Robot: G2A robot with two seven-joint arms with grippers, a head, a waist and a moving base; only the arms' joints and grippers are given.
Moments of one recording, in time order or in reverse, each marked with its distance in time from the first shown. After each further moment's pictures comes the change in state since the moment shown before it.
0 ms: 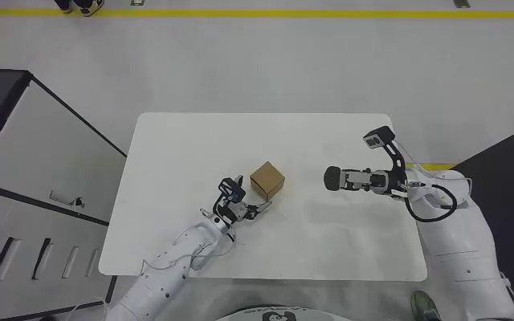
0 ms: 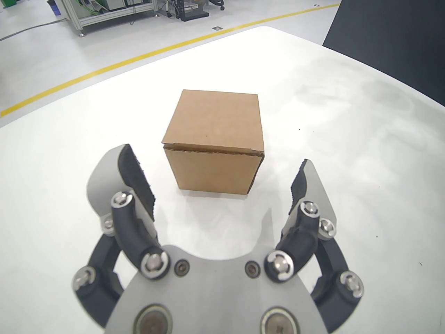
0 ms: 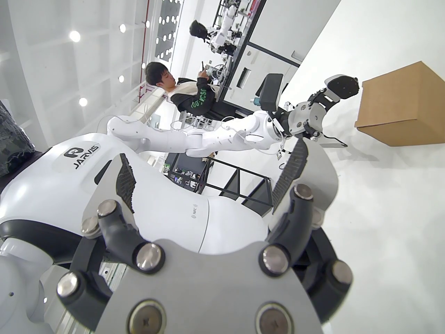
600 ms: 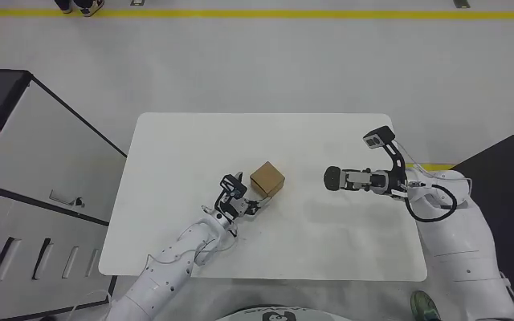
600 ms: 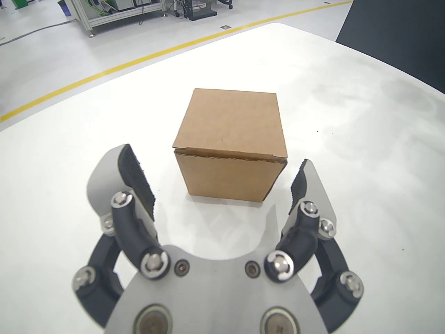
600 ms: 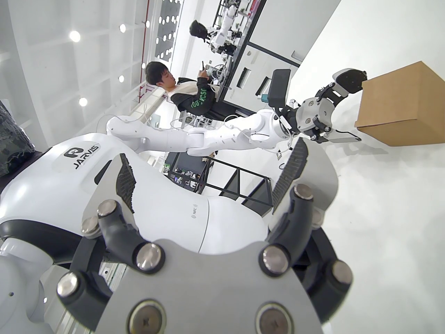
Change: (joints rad) left arm -0.054 -0.025 0.030 0.076 0.001 0.040 0.017; right arm 0.000 0.000 0.000 0.000 0.000 0.000 0.000
